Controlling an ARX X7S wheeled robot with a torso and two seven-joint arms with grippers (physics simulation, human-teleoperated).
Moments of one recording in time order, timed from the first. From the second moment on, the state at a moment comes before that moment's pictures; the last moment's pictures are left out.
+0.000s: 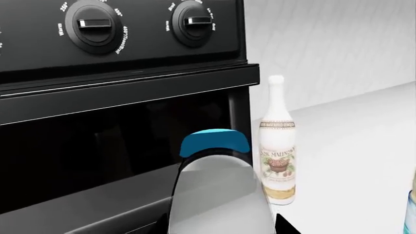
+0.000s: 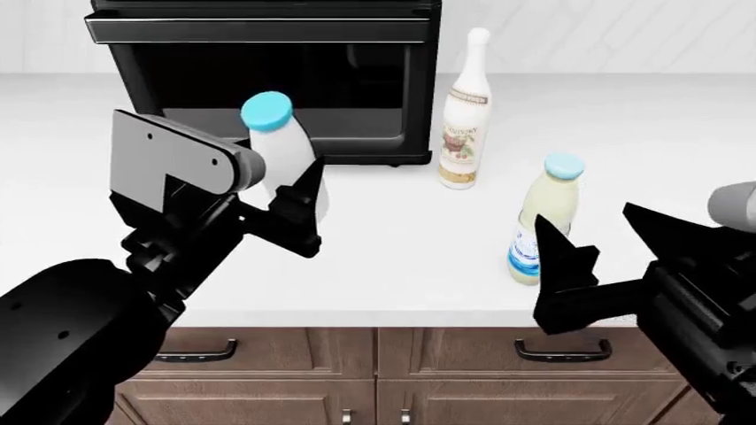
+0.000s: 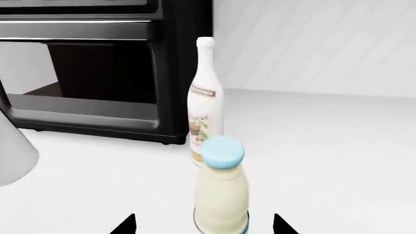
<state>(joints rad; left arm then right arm) -0.72 -0.32 0.00 0.67 -0.66 -1.22 0.00 0.64 0.74 0.26 -0.76 1.97 1.24 1.08</state>
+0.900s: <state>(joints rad) -0.72 -0.33 0.02 0.66 -0.68 -1.20 -0.02 0.62 0.64 0.19 -0.62 1.56 1.30 0.77</state>
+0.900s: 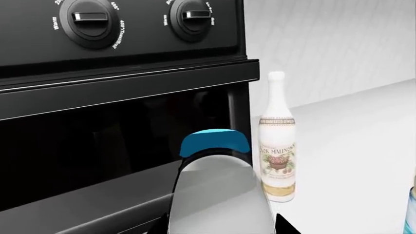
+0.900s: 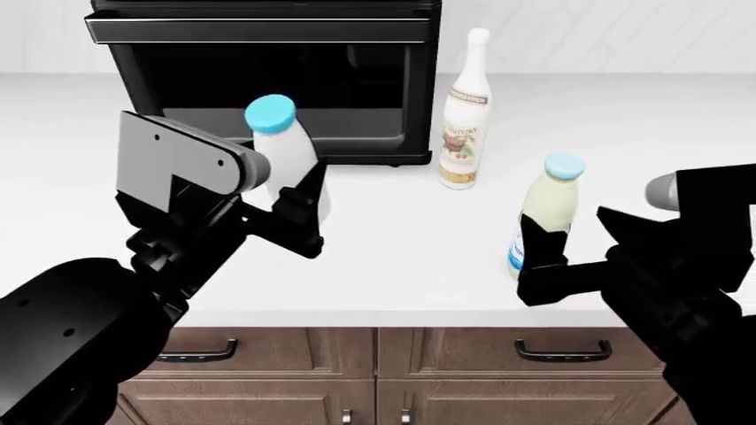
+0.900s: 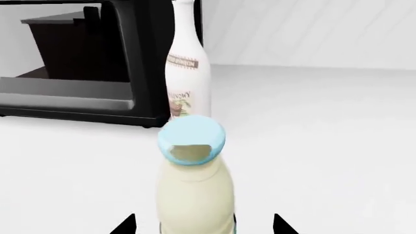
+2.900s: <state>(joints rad) -0.69 -0.37 0.01 0.67 -0.74 -1.16 -0.06 0.72 0.68 0.12 -0.86 1.55 1.21 0.86</state>
